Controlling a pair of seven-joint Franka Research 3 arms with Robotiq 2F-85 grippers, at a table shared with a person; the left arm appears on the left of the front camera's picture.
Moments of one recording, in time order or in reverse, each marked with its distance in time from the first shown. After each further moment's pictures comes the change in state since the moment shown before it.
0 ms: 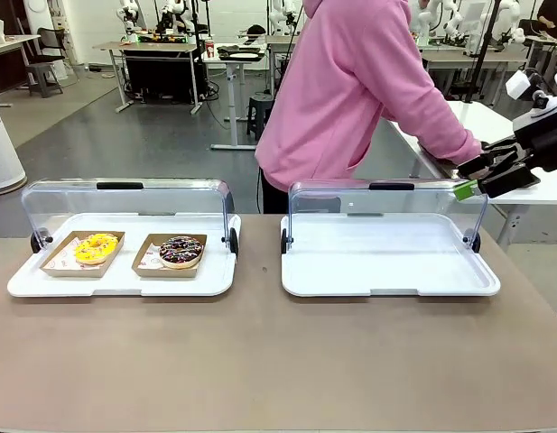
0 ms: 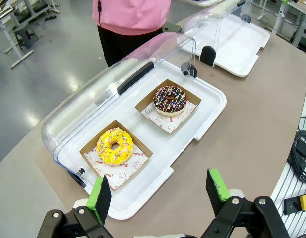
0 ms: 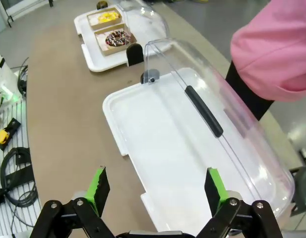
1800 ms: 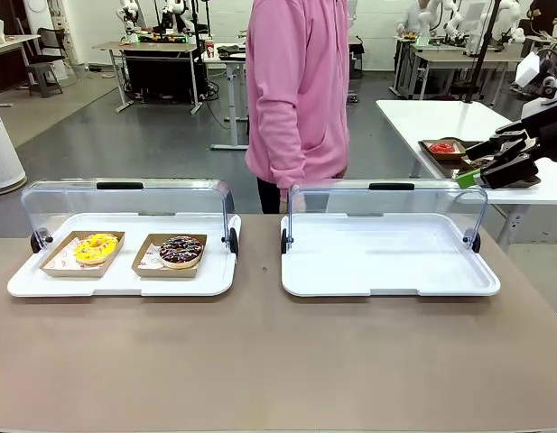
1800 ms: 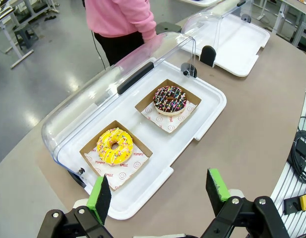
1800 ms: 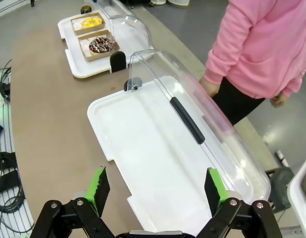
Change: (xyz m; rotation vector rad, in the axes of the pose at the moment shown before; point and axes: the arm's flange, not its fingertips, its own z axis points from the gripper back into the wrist) left arm 0.000 0.000 0.000 0.000 0.000 0.000; right arm 0.017 0.022 0.017 -0.126 -0.019 0.053
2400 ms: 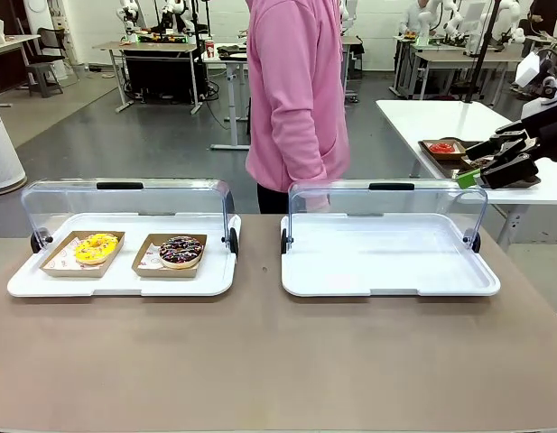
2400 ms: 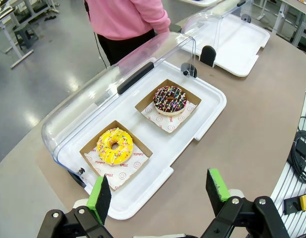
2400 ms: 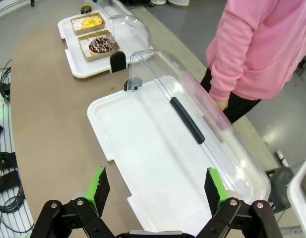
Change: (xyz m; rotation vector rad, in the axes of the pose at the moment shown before) left arm 0.000 0.000 0.000 0.000 0.000 0.000; right arm 0.000 0.000 0.000 0.000 0.000 0.000
